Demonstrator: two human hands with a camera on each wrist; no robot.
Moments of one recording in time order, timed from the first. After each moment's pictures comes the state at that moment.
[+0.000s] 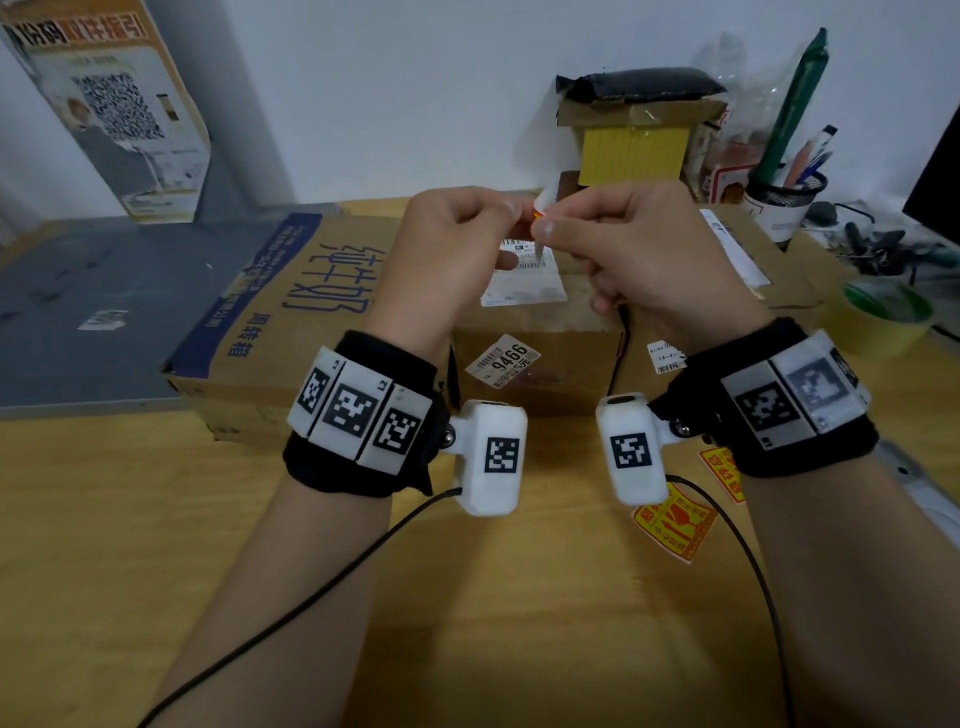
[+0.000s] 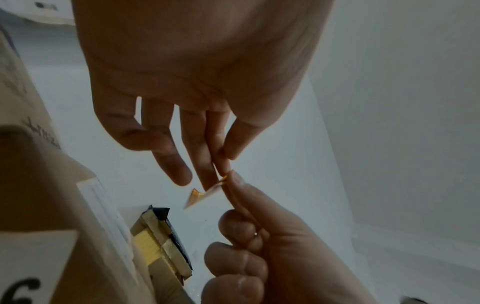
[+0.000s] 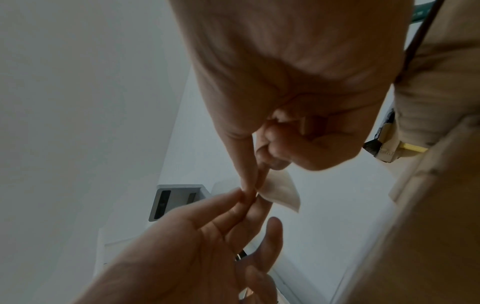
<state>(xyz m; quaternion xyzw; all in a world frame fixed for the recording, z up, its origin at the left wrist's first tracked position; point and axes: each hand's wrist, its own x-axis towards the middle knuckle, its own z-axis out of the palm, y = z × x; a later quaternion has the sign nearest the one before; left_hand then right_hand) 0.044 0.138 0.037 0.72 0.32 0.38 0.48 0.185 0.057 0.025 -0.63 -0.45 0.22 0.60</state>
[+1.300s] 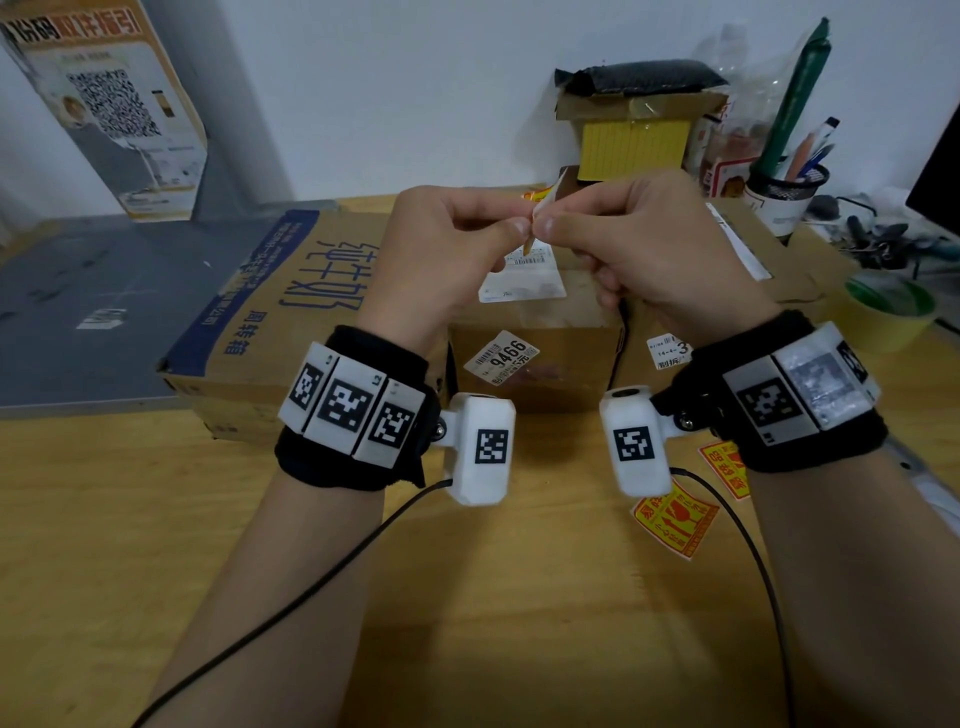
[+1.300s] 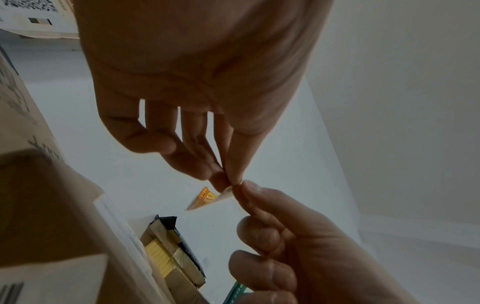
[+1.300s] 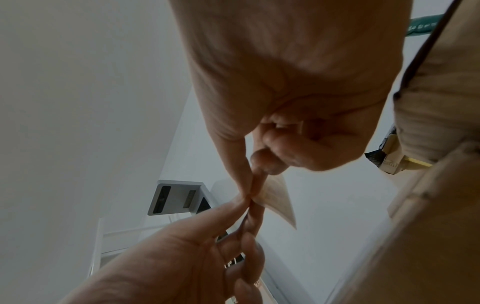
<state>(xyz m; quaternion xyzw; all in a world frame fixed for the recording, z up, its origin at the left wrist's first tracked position) 0.041 0.141 0.034 0.75 0.28 0.39 0.46 0.187 0.054 0.027 -0.64 -0.48 0.20 0.57</state>
